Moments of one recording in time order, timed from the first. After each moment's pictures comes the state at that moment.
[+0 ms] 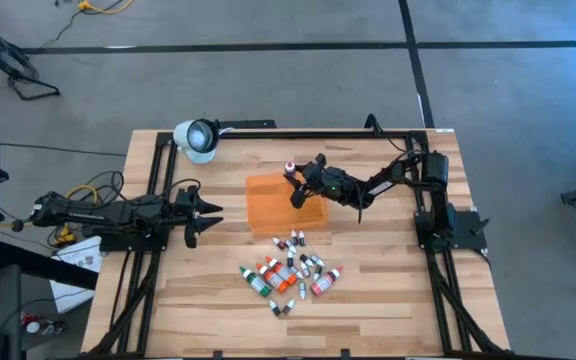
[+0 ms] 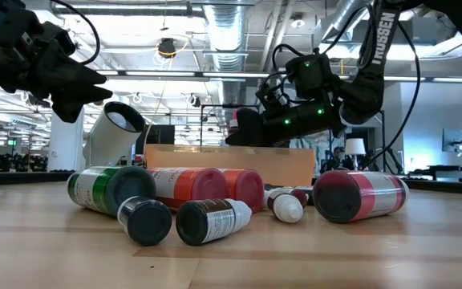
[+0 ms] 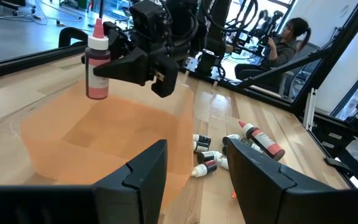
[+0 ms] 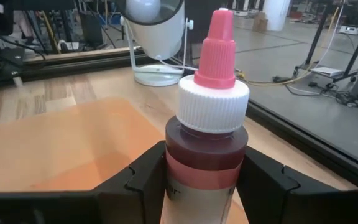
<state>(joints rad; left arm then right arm) -0.06 0.18 0.01 0.06 -0.17 -0.34 -0.25 2.02 0.77 1.06 0.26 -0.03</state>
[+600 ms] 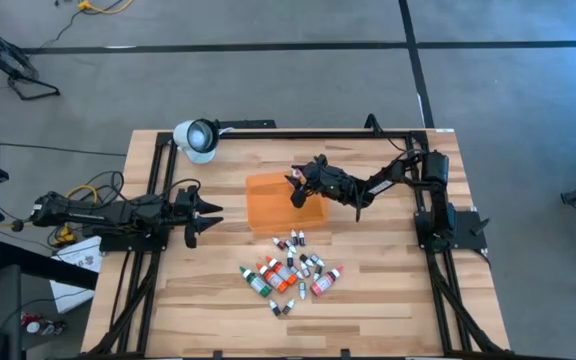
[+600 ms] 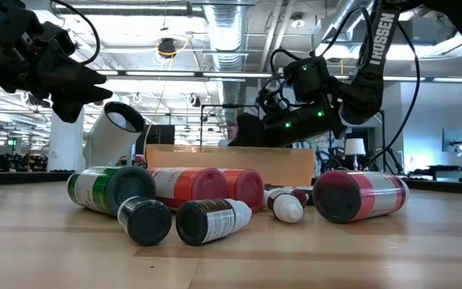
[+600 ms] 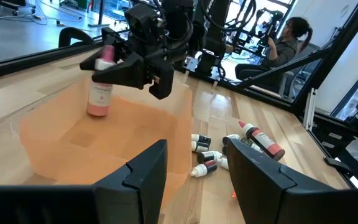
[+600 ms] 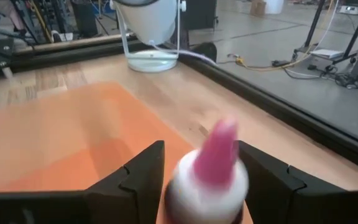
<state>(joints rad) -0.06 0.18 0.01 0.06 -0.17 -0.34 -0.26 2.02 0.77 1.00 0.26 0.02</state>
